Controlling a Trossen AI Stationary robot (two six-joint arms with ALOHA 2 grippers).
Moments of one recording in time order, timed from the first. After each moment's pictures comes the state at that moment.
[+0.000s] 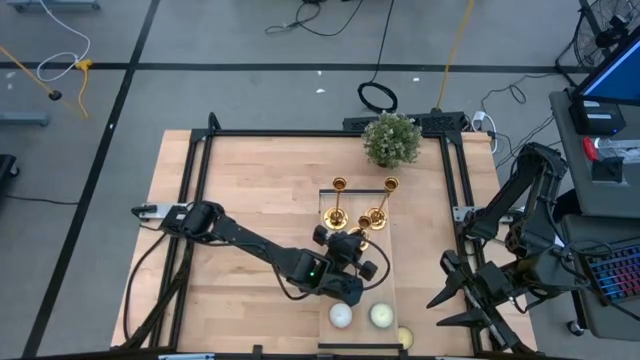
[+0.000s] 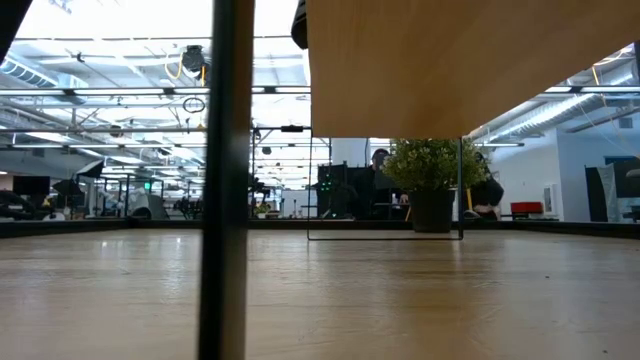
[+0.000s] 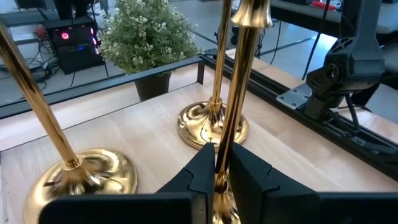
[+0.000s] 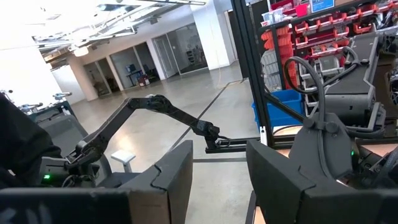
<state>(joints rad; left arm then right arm) -0.39 2.22 1.92 -0.47 -1.11 -0.86 1.11 1.12 1.12 0.06 0.71 0.33</state>
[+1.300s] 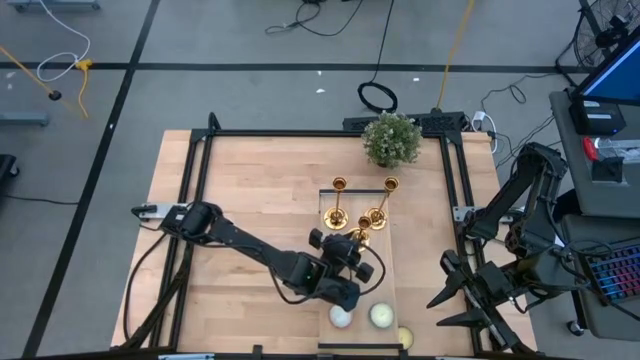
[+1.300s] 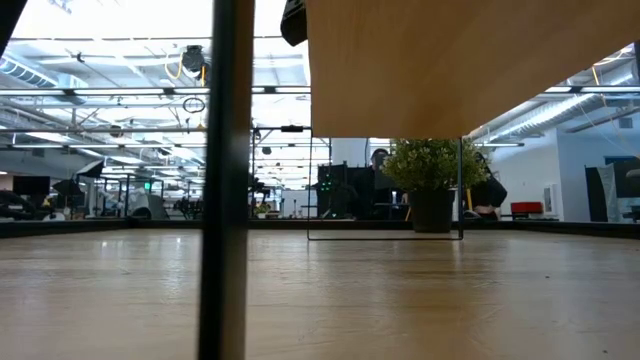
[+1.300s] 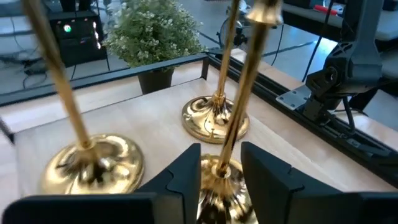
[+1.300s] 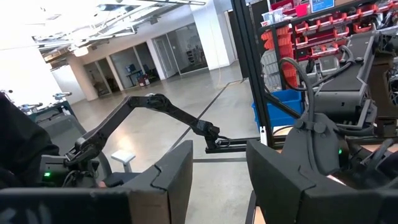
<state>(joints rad) -0.41 2.21 1.92 -0.53 -1.12 -0.95 1.11 1.12 1.12 0.06 0.71 0.33</state>
